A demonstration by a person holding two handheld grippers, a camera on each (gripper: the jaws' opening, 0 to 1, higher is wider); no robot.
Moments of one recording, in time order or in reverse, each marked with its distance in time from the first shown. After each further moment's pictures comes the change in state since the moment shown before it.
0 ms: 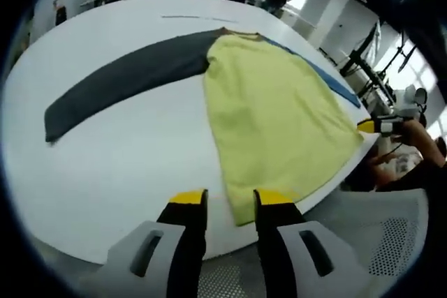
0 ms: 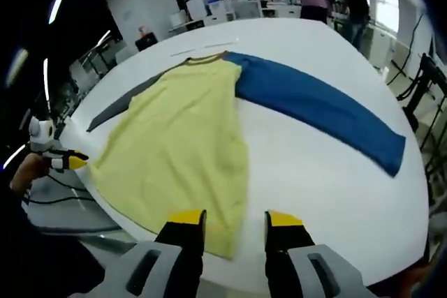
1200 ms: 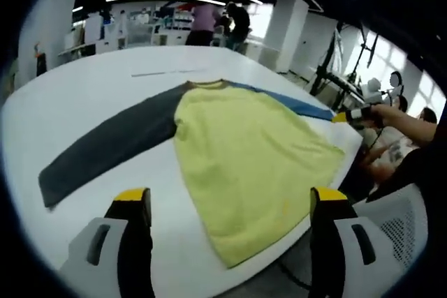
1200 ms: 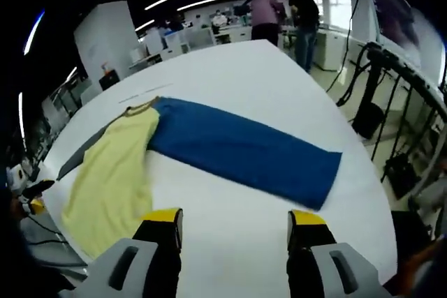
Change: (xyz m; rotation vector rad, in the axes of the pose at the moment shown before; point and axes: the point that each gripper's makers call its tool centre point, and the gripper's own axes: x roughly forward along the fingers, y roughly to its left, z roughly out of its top) left arm -0.007 -0.033 0.054 0.202 -0.247 -0.100; right arm -0.021 -0.121 0.041 0.163 -0.179 -0.212
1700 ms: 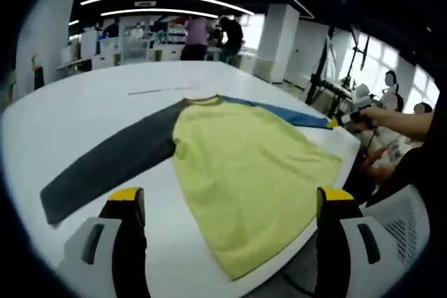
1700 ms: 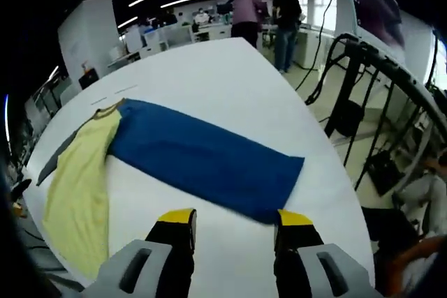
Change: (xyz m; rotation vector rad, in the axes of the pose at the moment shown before) left arm 0.000 0.000 0.020 0.056 -0.092 -0.019; right arm 0.007 -0.042 0.004 0.021 0.027 -0.117
